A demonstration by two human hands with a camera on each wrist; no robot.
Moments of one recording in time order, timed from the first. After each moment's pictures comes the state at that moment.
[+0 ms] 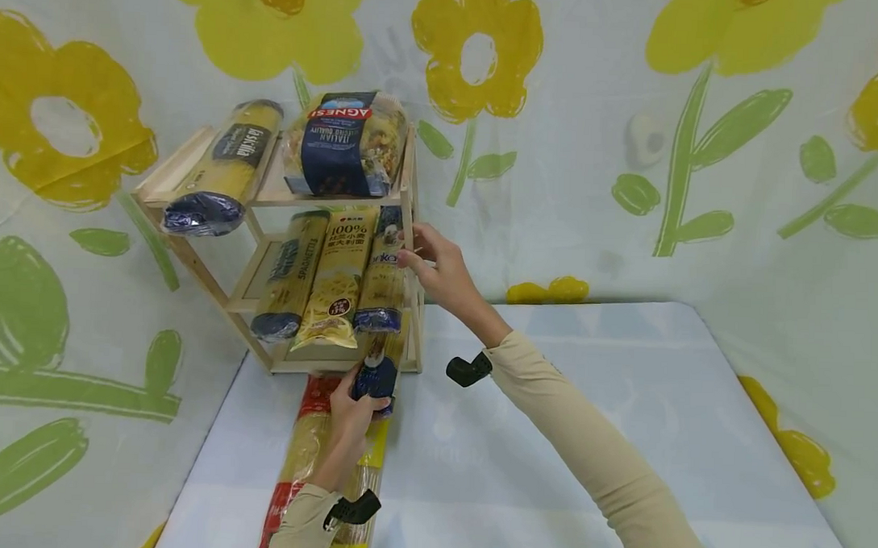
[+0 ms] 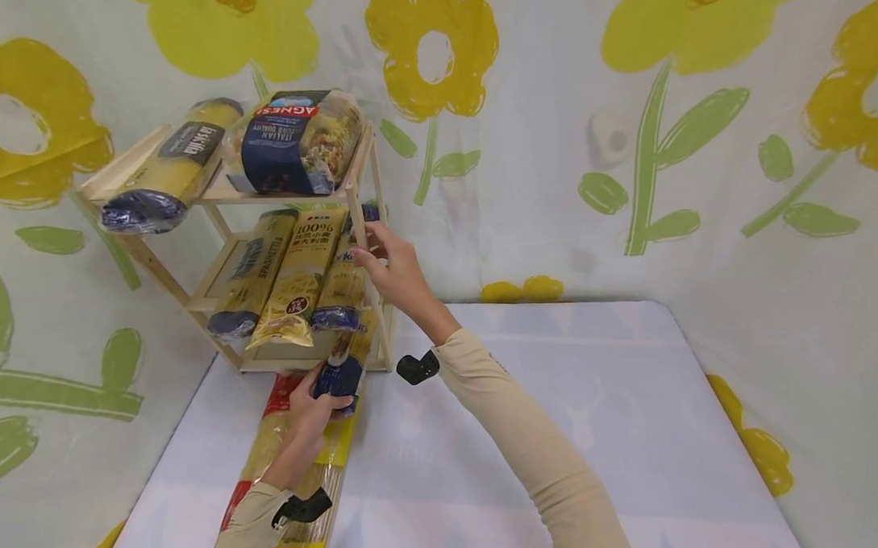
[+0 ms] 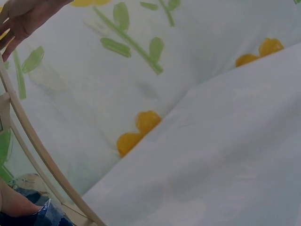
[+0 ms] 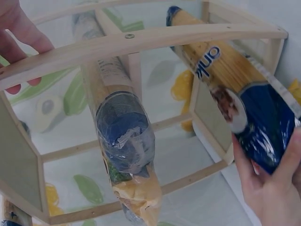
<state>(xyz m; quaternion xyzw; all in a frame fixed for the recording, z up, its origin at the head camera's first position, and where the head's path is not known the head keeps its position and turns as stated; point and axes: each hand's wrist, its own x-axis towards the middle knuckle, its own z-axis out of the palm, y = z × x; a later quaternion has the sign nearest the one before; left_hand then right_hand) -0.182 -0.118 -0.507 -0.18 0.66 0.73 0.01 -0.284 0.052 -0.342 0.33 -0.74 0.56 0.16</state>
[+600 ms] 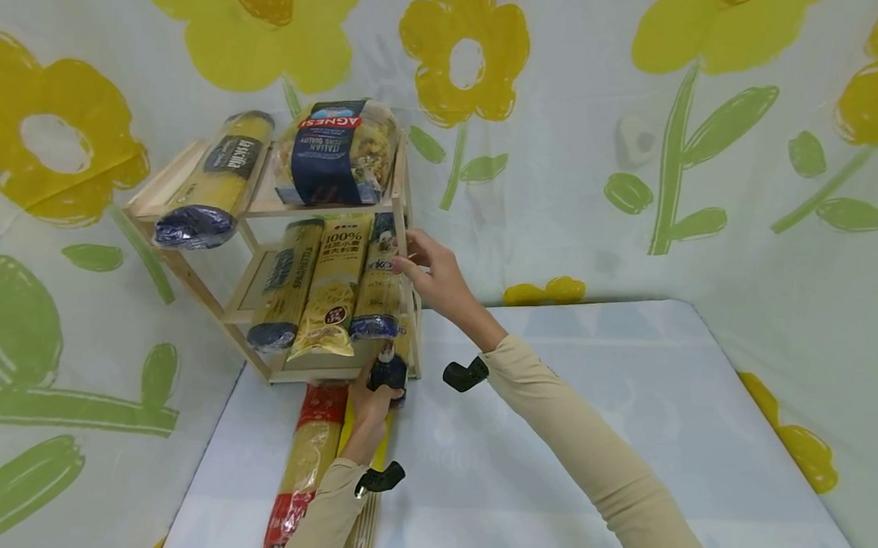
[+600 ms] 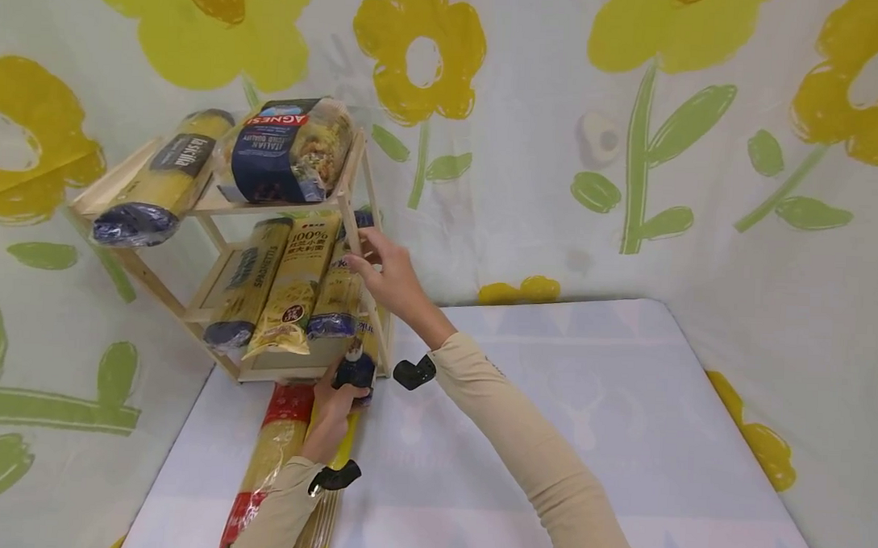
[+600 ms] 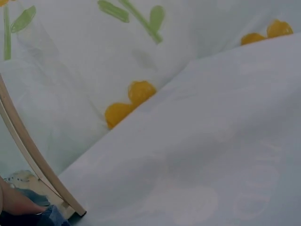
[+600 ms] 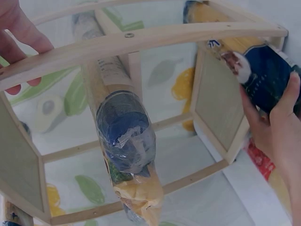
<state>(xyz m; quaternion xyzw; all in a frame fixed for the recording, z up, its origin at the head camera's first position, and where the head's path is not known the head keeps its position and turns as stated) -0.226 -0.095 -0.540 -0.21 0.68 0.70 0.00 -0.282 0.054 -0.342 0.33 -0.75 0.56 0.16</state>
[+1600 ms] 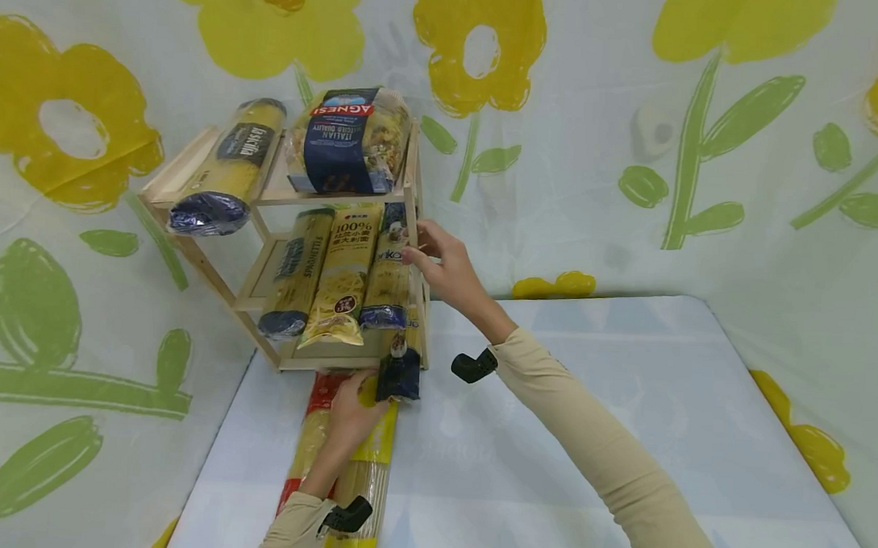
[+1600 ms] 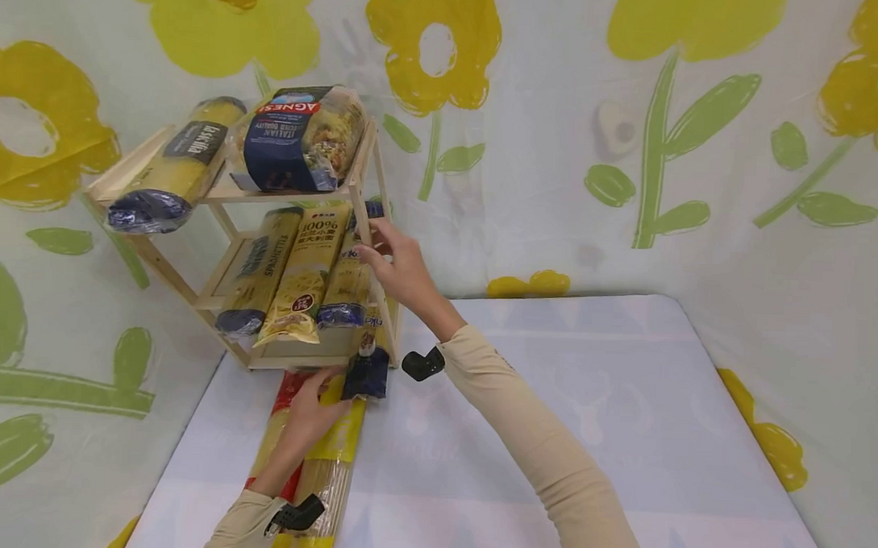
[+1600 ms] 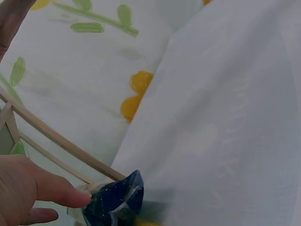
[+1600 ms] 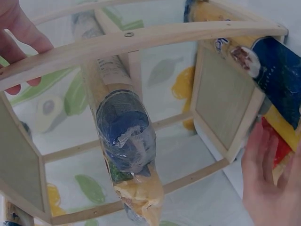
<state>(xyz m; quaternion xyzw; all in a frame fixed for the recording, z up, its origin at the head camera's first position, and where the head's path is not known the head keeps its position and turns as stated) -0.174 -0.142 -0.504 -0.03 0.89 0.45 -0.01 -0.286 0.053 -0.345 0.33 -0.75 0.55 0.17</state>
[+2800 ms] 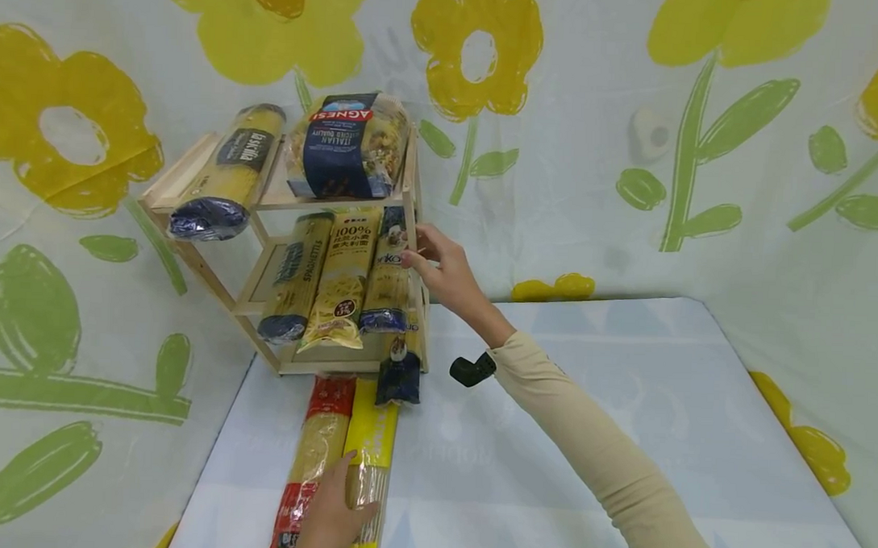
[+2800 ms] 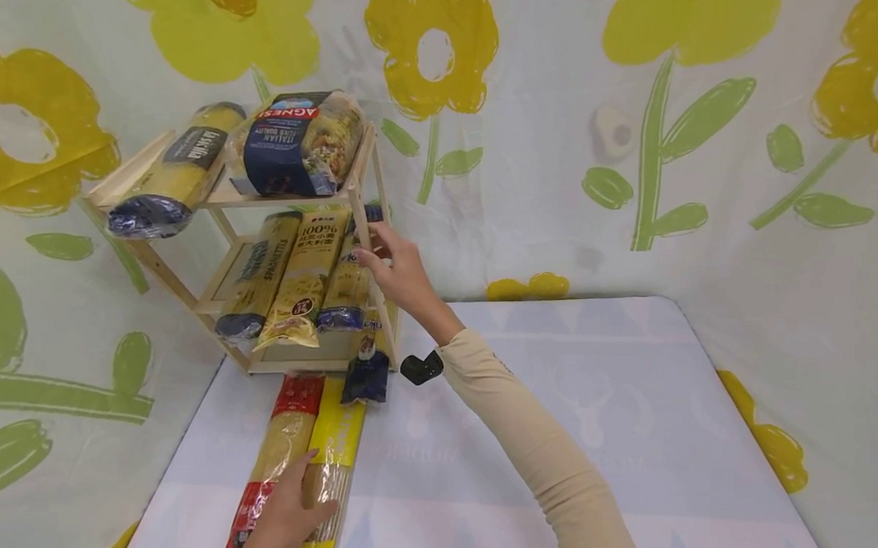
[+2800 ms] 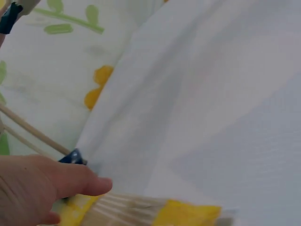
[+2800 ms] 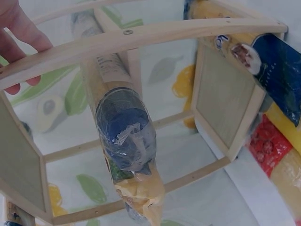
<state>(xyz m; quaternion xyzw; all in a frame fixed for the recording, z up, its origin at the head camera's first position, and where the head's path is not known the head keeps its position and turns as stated) -0.077 -0.162 -0.533 -0.10 0.93 0.33 0.16 -0.284 0.053 -0.345 0.33 -0.74 0.56 0.16</state>
